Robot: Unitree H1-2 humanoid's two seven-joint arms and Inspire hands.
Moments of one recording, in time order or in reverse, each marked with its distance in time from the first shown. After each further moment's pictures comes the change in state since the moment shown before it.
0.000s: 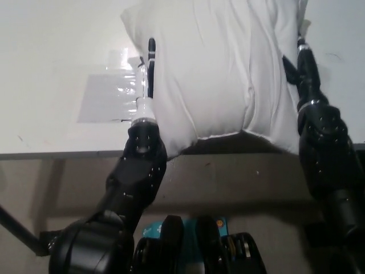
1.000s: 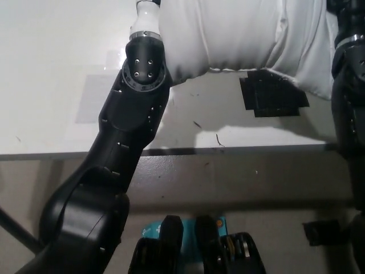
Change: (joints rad) left_arm -0.164 0.049 -0.070 -0.248 0.032 0.112 0.004; right_arm -0.115 -0.084 0.000 -0.135 -0.002 0.061 -0.011
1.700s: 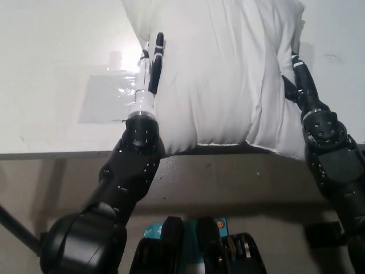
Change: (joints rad) left_arm 0.152 -0.007 -0.018 0.332 0.012 -0.105 0.001; right_arm 0.077 0.008 0.167 0.422 -0.095 -0.135 0.000
